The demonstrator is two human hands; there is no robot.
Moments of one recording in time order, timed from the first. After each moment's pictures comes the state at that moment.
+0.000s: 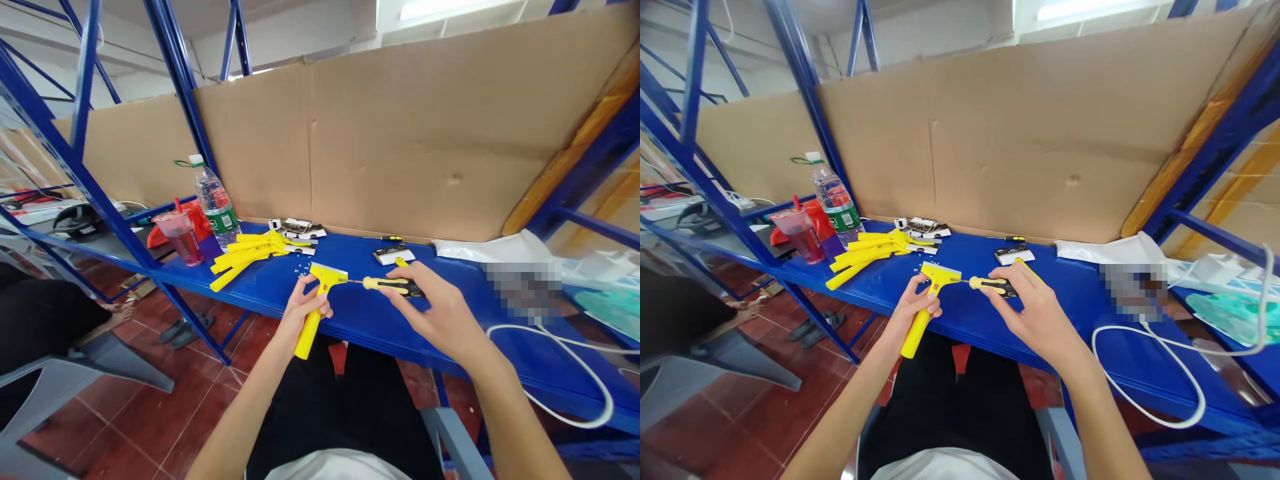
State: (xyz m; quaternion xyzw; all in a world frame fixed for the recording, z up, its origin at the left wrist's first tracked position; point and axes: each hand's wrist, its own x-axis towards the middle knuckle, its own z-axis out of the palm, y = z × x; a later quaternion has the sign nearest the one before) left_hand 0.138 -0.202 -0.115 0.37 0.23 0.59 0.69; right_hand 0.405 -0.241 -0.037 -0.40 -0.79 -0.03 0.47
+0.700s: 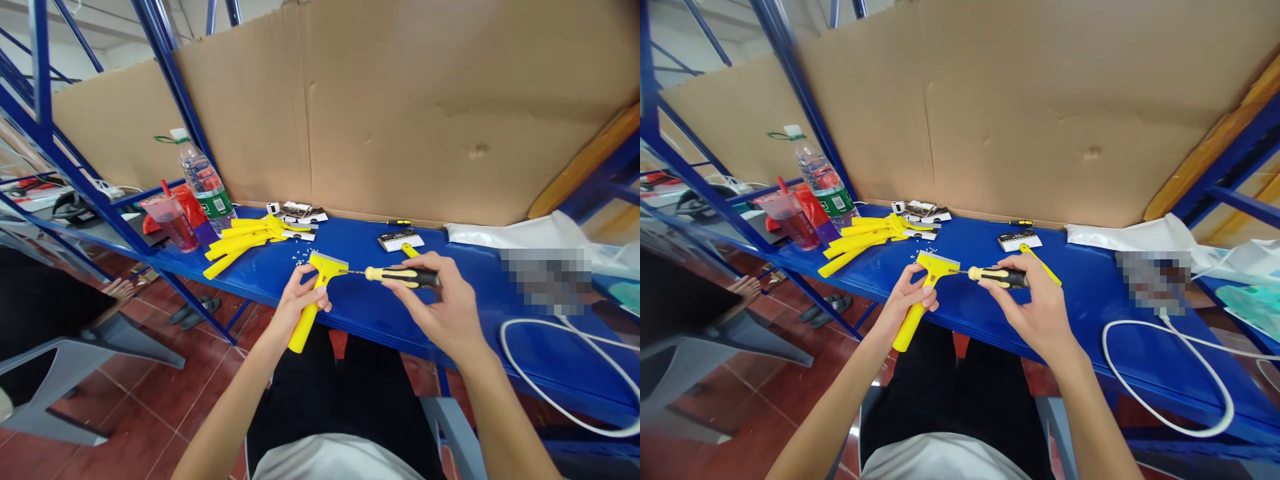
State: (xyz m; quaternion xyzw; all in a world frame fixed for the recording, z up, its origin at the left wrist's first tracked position) left_hand 0.142 -0.210 -0.110 0.41 0.25 0.57 0.66; right_hand 0.405 -0.227 -0.066 -0.39 -0.72 0.03 0.57
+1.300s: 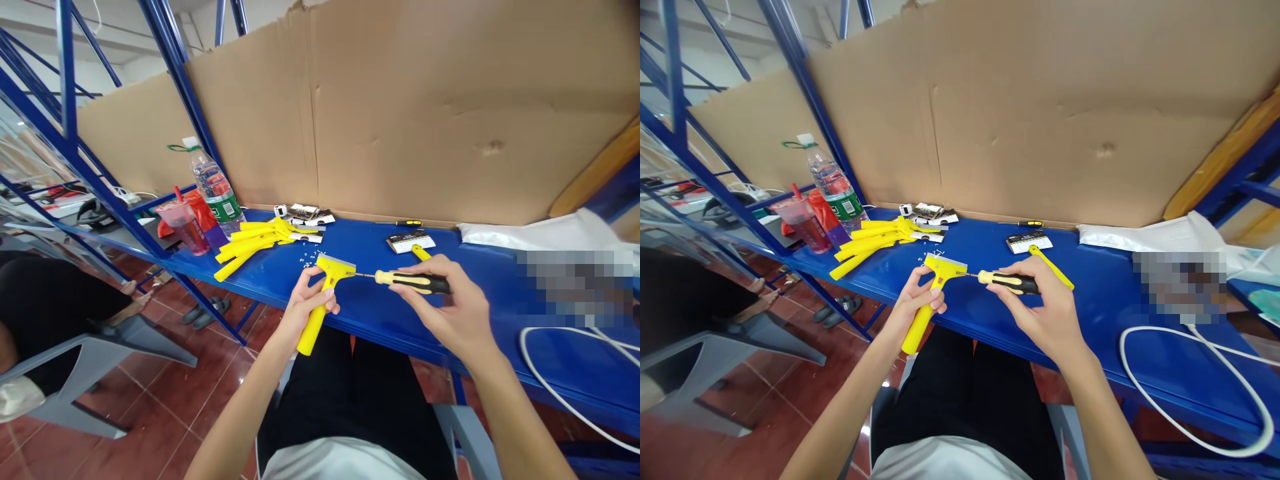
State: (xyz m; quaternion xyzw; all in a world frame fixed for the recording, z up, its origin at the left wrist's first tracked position) left_hand 0.140 -0.210 -0.107 0.41 0.26 0.56 0.67; right_hand 0.404 -0.221 -0.071 -0.37 -0.72 0.05 0.59
